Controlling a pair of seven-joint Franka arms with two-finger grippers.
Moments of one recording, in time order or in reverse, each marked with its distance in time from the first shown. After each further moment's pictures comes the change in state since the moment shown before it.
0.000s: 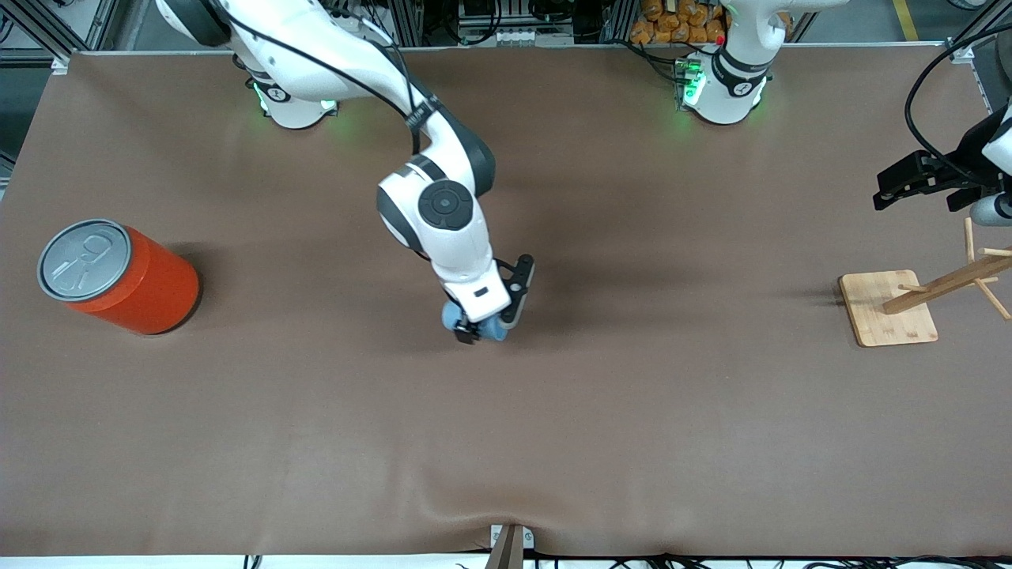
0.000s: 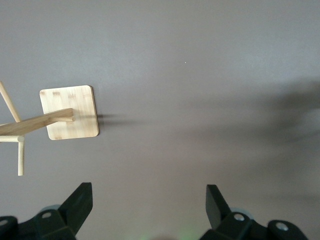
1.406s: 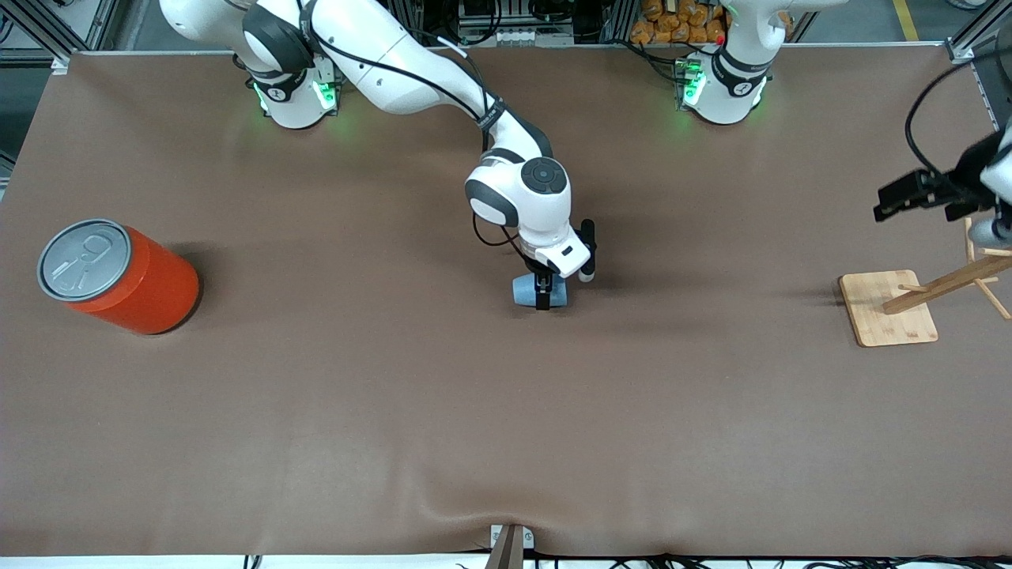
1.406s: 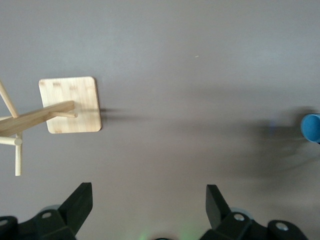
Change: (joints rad) left arm 0.038 0.082 0.016 -0.002 -0.005 0.016 -0.002; right arm 0.207 0.181 -0.023 0.083 -0.105 0.063 0.126
